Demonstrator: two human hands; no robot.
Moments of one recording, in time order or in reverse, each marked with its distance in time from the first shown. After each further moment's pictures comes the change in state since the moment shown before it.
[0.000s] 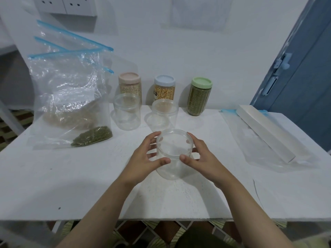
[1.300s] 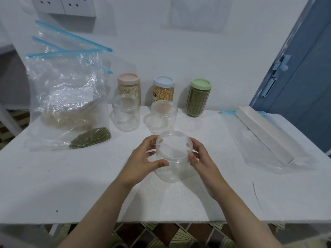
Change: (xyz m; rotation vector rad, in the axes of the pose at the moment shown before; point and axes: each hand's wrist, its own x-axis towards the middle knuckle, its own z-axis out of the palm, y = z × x) left_hand 0.004 0.001 -0.005 0.068 -0.008 -0.019; right_hand -0.008 0.020 0.016 0.235 0.120 -0.036
